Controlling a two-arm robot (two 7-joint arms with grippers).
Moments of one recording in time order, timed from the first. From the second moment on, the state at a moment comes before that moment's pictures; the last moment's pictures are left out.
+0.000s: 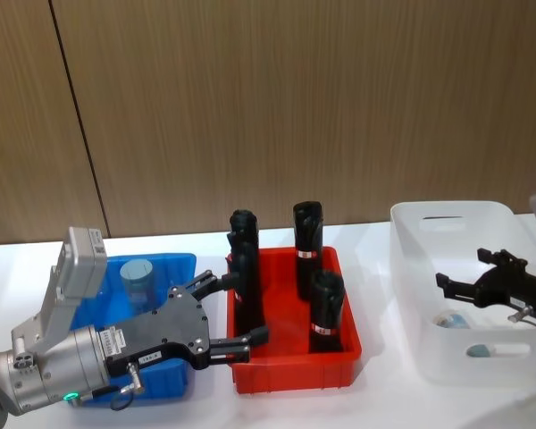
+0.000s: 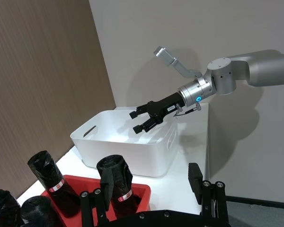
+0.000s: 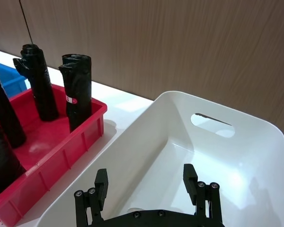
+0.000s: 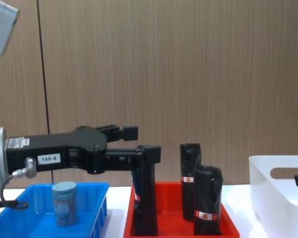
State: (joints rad) left arm -0.35 0.47 0.31 -1.41 -0.46 -0.03 -0.98; right arm 0.43 0.48 -0.28 -1.15 0.33 0.15 0.47
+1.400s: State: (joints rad) left arm -0.32 0.44 0.35 -1.47 -0.38 -0.02 -0.69; right arm 0.23 0.42 -0.25 -1.42 0.32 0.10 0.28
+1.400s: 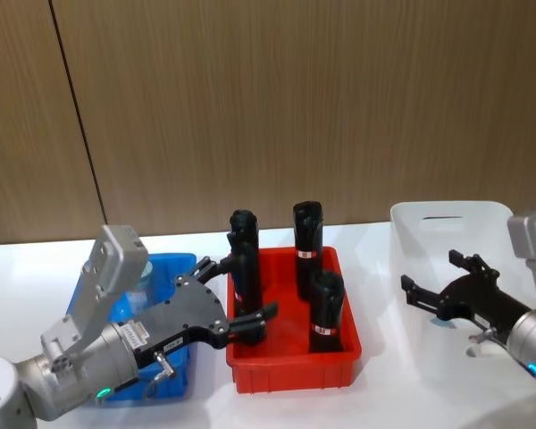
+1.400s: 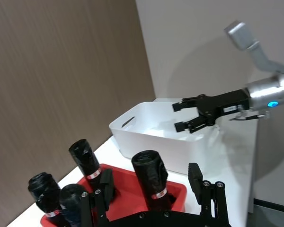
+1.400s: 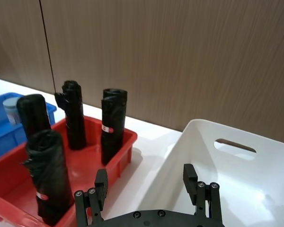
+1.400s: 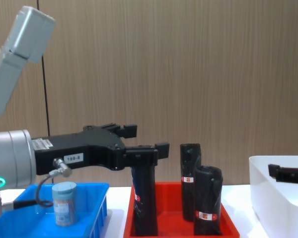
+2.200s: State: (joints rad) left arm -0.28 0.41 0.40 -1.54 -0.30 0.00 -0.38; right arm 0.01 0.35 -0.23 -1.73 0.29 0.04 0.09
